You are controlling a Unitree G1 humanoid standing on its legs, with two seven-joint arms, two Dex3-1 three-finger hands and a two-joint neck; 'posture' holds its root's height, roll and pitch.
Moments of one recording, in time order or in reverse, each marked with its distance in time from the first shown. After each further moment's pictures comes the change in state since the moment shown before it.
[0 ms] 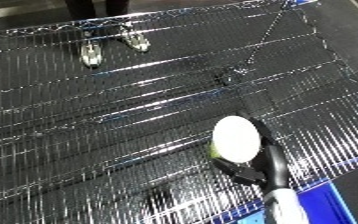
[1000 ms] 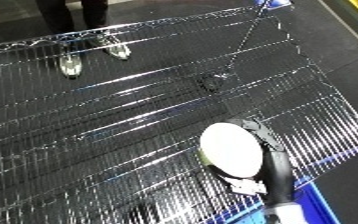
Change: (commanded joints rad) left arm 0.129 -0.065 0.045 -0.001 0.021 -0.079 -0.020; right arm 0.250 0.058 -0.100 -0.469 -0.181 -0.038 -0.091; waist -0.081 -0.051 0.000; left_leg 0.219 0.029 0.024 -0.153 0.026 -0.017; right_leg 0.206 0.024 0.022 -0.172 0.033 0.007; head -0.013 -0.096
